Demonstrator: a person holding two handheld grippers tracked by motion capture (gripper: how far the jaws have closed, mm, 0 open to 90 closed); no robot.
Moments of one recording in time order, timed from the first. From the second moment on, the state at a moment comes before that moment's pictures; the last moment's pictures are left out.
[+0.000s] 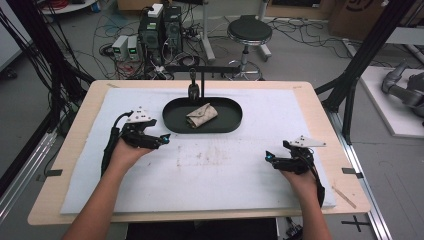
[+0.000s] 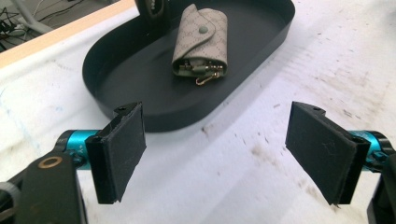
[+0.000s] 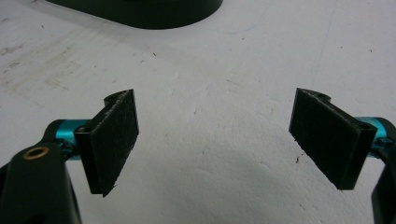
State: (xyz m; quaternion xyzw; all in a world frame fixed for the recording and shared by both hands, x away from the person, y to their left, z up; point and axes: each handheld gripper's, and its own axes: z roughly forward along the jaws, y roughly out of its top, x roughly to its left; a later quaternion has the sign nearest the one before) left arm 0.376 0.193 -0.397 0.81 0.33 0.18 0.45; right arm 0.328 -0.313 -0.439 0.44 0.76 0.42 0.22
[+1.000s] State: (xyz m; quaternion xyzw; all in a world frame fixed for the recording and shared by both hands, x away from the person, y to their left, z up) left arm 0.342 0.229 -0.430 0.77 0.35 0.18 0.50; right arm 0.329 -0.317 -0.443 0.44 0.77 0.41 0.22
